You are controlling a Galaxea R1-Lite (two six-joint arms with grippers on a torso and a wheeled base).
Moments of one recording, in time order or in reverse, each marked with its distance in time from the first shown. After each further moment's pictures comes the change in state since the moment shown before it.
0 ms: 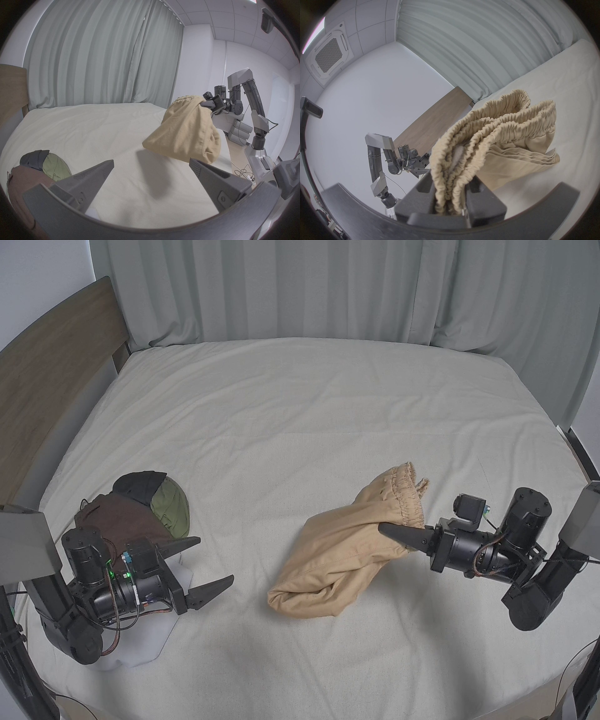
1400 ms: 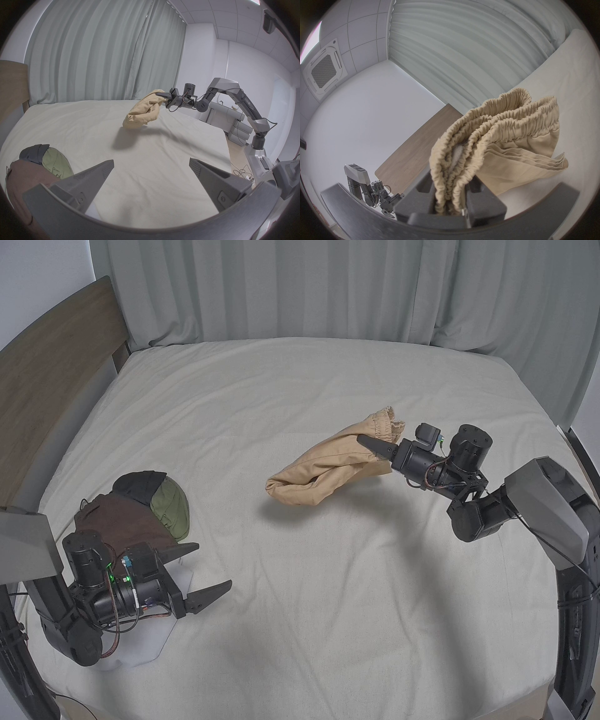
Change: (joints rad) left arm 0.011 0.015 0.017 0.000 -0.003 0.000; right arm -0.105 0.406 -0.964 0.362 -0.002 0.198
